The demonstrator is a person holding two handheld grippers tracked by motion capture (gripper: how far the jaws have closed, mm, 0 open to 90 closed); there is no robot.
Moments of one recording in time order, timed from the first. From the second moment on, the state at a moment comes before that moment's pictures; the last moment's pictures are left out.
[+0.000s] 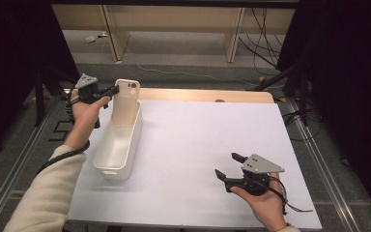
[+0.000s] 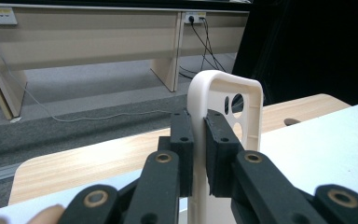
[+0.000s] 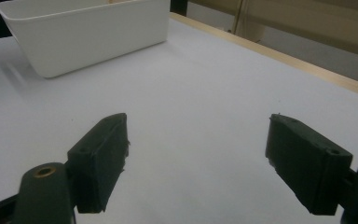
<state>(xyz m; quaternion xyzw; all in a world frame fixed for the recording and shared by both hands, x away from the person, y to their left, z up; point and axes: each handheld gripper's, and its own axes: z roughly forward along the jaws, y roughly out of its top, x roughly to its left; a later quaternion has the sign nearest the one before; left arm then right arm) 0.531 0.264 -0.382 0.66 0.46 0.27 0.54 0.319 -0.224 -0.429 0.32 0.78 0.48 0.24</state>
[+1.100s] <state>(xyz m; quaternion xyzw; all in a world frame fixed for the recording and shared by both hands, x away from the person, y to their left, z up) 0.543 0.260 -0.393 0.66 0.47 0.27 0.53 0.319 -0.223 -0.428 0.32 0.79 0.48 0.23</state>
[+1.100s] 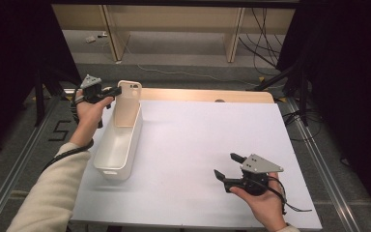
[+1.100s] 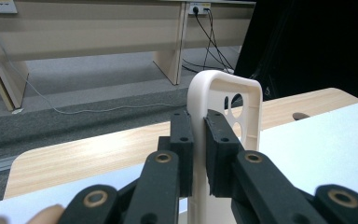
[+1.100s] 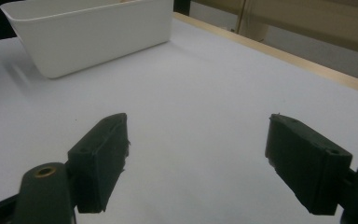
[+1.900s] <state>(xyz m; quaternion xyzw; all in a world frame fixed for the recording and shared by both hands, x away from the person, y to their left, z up) 0.547 0.263 -0.409 0.66 0.47 0.26 0.52 0.320 -0.223 -0.430 0.32 0.78 0.48 0.22</state>
